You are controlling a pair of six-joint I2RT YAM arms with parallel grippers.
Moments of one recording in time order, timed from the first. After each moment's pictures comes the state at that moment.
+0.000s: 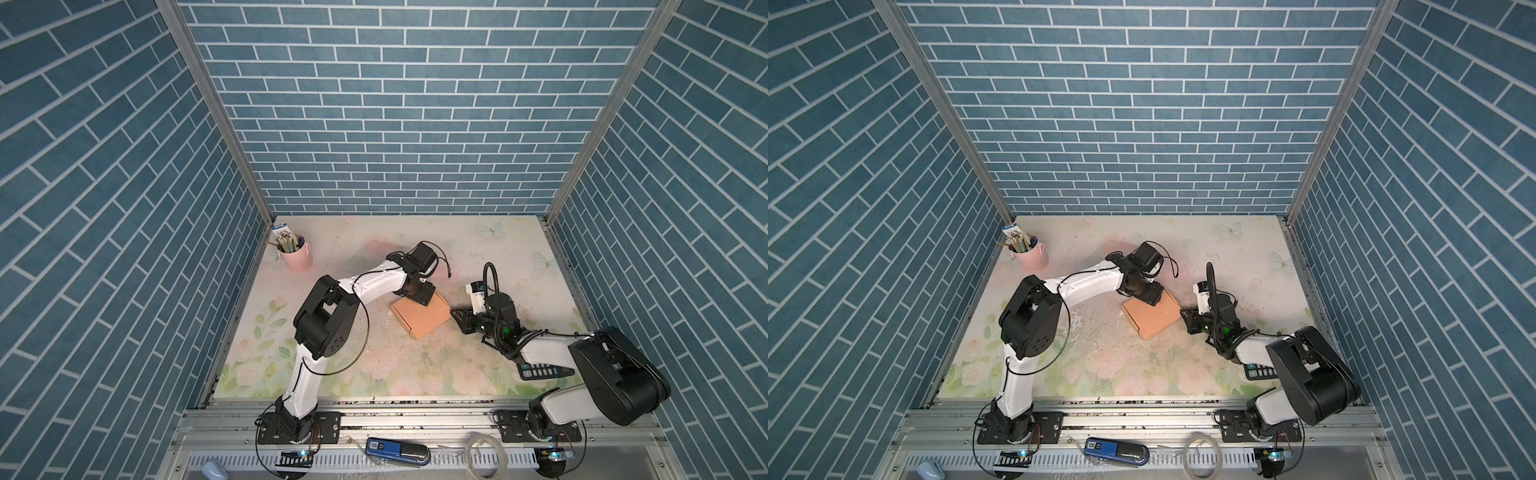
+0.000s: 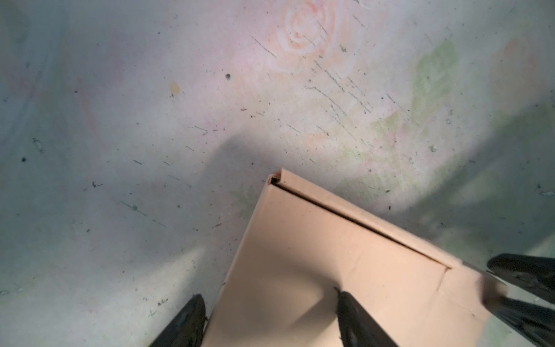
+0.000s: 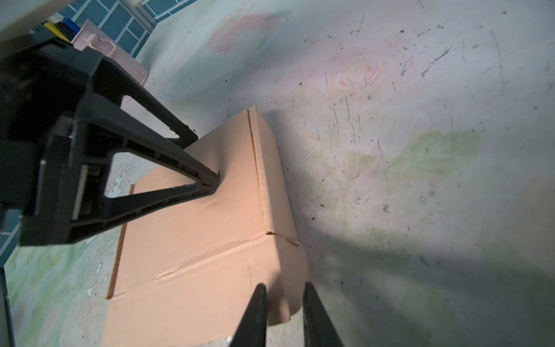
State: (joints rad) left arm -0.73 2.09 1.60 -0.70 0.03 -0.21; right arm 0.49 1.45 0.35 0.52 -0.29 0.39
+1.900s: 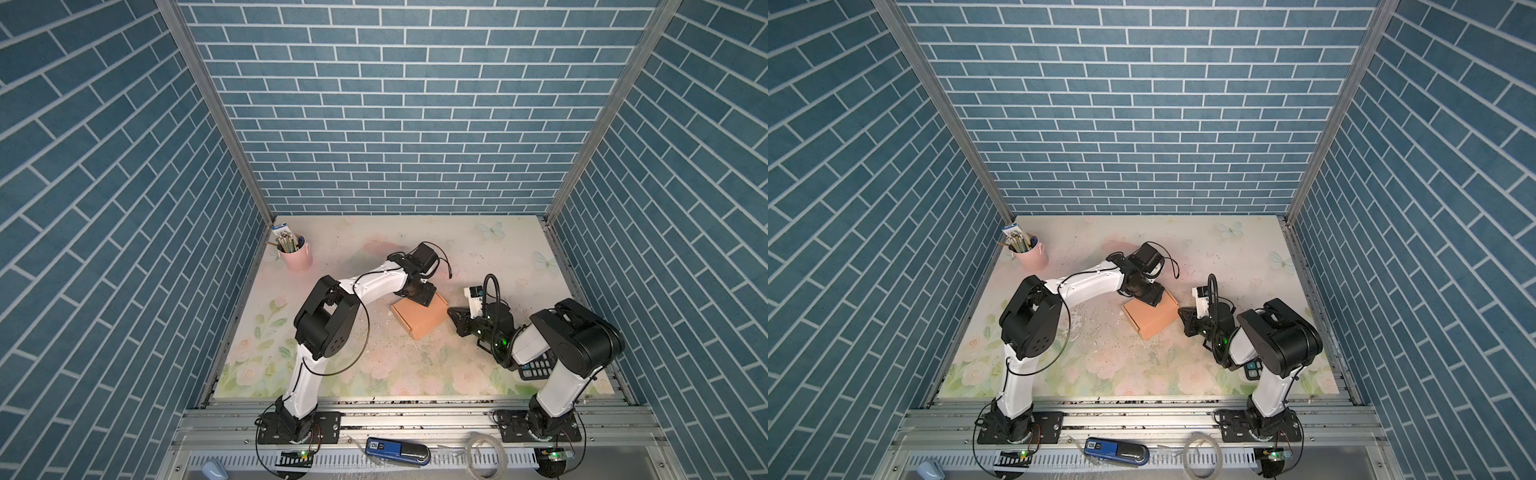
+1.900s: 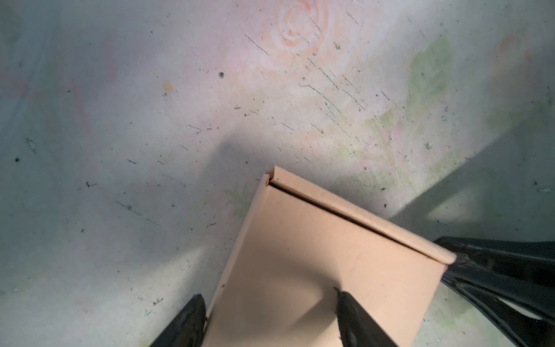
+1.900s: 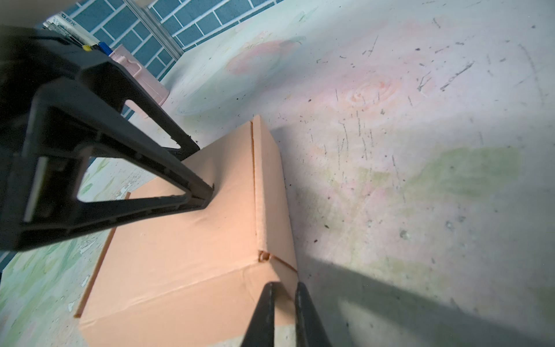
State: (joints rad) left arm -0.74 2.09 1.60 -0.70 0.03 -0.21; right arm 0.49 1.75 0.27 1.05 -0.30 0.40
